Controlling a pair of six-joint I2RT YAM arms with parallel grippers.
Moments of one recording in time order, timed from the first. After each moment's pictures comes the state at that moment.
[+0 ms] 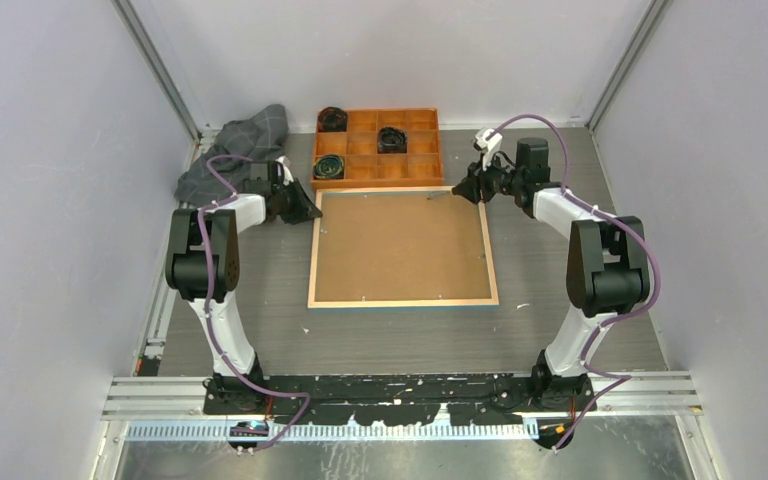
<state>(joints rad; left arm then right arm) -0.06 1.96 1.20 -0.10 0.37 -0.49 0.07 1.80 1.16 0.10 -0.76 -0.35</state>
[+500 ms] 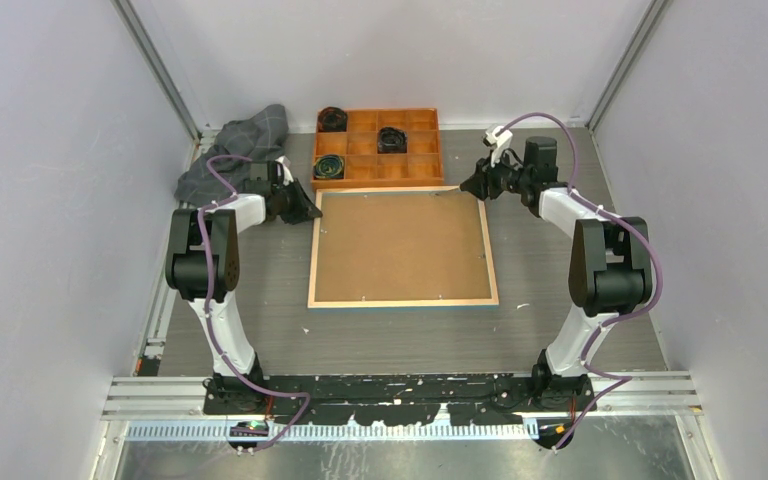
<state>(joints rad) -0.06 1.96 1.20 -0.10 0.37 -0.49 0.04 1.80 1.16 0.11 -0.75 -0.31</state>
